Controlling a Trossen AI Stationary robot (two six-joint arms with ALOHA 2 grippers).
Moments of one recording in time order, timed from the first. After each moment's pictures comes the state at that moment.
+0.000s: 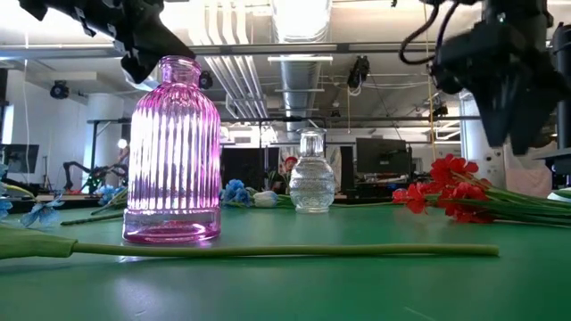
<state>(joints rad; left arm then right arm) -0.01 0.79 0.63 -0.22 -0.23 -0.39 0.27 1.41 0.94 -0.99 0.00 1.25</state>
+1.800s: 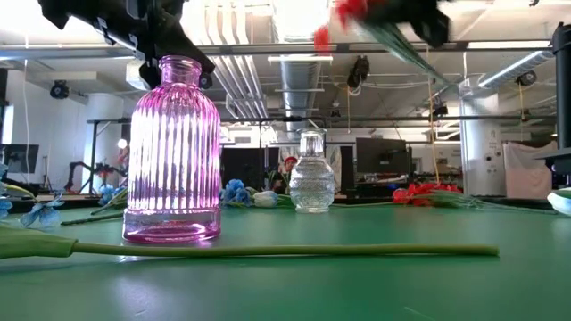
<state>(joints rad) -0.01 0.95 0.63 -0.08 -0.23 -0.40 0.24 1.16 0.99 -0.38 0.44 0.62</state>
